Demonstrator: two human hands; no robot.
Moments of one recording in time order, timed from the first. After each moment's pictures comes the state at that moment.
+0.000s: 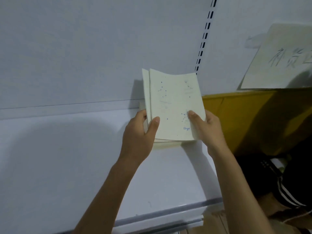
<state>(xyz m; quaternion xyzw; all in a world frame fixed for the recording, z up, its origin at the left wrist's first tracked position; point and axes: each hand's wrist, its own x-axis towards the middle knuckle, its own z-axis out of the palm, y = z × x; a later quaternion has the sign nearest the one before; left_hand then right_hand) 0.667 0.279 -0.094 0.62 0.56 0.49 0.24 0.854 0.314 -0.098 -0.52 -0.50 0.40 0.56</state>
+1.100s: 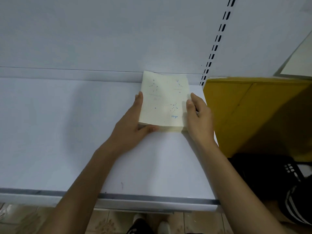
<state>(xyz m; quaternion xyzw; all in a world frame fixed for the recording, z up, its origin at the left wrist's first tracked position) 0.667 0.282 -0.147 0.66 0.64 0.32 0.23 0.856 0.343 -0.144 -0.58 -0.59 0.34 0.45</state>
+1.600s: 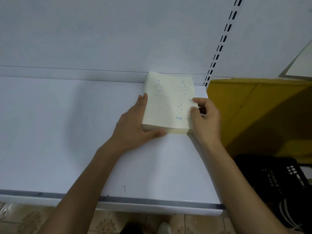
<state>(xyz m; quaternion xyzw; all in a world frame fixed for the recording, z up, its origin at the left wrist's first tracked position) 0.669 0.289 -0.141 0.66 0.68 0.26 0.20 0.861 0.345 -0.144 -0.58 -0.56 0.36 0.47</state>
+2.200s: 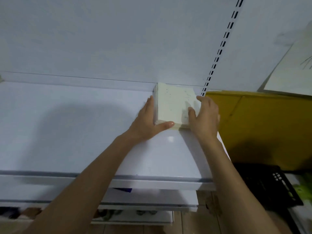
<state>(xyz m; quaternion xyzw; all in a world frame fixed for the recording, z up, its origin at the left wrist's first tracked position) 0.656 0.274 -0.127 0.66 0.63 0.31 0.26 0.835 0.310 -0.115 -0.65 -0.67 0.10 0.35</state>
